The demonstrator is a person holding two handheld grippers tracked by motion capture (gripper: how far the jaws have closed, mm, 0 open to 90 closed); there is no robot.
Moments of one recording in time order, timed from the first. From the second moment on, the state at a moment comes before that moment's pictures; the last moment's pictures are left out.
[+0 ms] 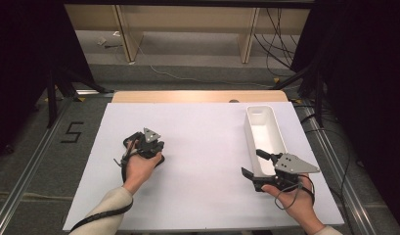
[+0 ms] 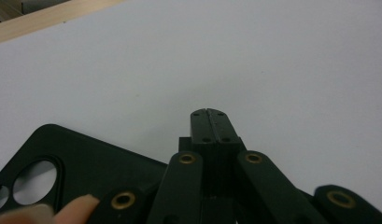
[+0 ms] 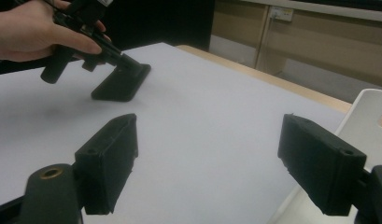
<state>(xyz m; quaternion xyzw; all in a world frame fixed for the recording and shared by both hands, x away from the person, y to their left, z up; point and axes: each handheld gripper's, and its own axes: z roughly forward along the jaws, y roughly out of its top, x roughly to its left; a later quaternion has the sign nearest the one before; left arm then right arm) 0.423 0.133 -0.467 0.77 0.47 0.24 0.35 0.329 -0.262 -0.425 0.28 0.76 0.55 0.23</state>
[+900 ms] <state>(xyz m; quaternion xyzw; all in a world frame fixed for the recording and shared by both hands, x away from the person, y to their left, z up) 0.427 0.124 -0.487 0.80 0.48 0.21 0.28 0.329 -0.261 -0.426 0.27 0.76 0.54 0.22</state>
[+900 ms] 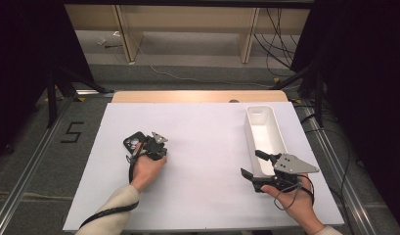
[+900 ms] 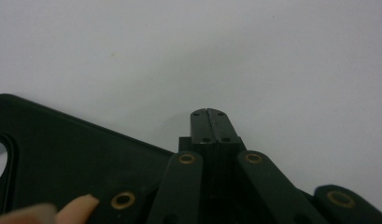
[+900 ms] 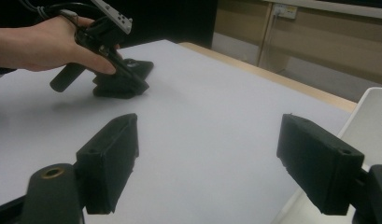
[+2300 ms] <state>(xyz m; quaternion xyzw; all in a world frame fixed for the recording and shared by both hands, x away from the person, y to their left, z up) 0.360 0.193 -0.478 0.82 0.49 0.17 0.24 0.327 -0.259 -0.425 0.27 0.76 0.54 0.22</state>
